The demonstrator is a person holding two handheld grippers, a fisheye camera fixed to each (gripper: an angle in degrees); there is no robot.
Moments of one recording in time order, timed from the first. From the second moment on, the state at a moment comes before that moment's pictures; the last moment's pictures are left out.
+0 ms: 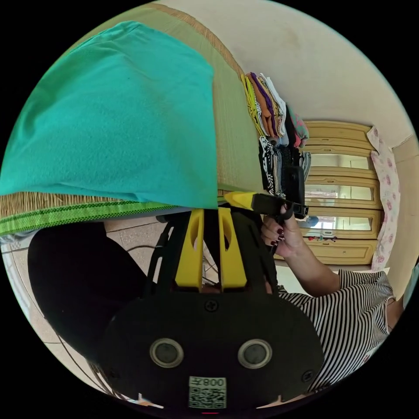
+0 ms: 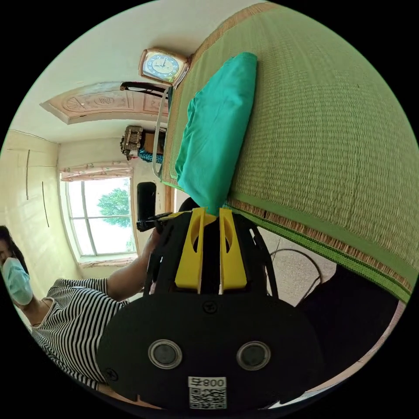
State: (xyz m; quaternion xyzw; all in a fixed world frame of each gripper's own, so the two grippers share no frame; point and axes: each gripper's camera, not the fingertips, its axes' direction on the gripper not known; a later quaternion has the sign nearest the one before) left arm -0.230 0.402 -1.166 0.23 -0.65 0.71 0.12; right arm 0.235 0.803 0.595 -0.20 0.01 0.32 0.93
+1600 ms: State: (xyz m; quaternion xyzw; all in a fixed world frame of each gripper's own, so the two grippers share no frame) left arm -0.146 0.595 -1.372 0.24 -0.30 0.86 0.33; right arm 0.308 0.804 0.560 -0.13 -0.14 0.33 0.92
